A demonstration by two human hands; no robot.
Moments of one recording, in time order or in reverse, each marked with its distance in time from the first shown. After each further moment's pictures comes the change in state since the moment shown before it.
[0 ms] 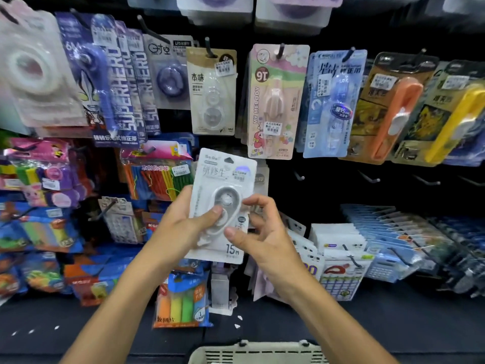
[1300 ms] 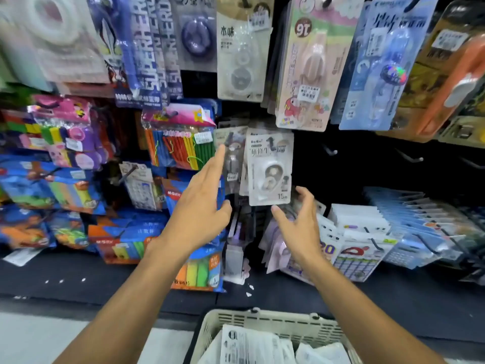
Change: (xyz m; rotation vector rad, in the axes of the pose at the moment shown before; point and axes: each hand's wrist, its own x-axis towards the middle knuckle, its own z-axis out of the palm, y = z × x) left_hand -0.001 -0.030 -0.011 0.838 0.005 0.186; right_hand 0.025 0.084 -0.039 -0.628 0.416 0.080
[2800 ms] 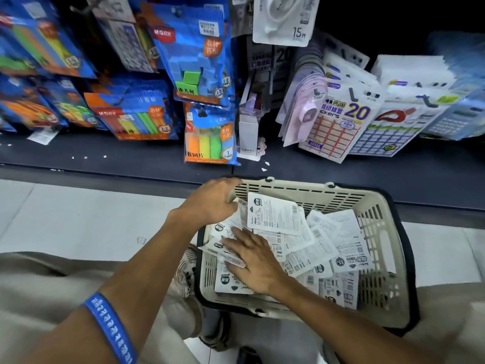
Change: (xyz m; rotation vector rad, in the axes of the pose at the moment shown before) left_hand -0.157 -0.082 0.134 0.180 -0.696 -0.329; right_hand -0.280 0.165 0.069 -0.401 -1.033 -0.159
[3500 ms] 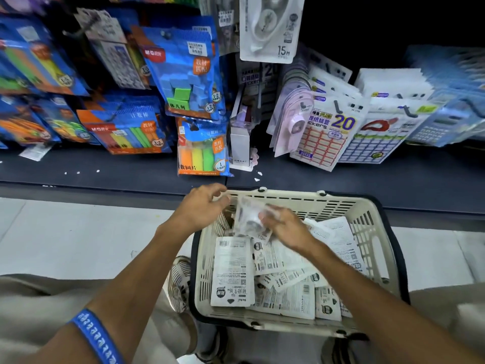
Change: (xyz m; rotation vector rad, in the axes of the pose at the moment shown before) left_hand 0.005 -0.010 -0.002 -0.384 0.115 -0.148; right_hand 0.011 0.042 -0.104 0.555 0.204 0.211
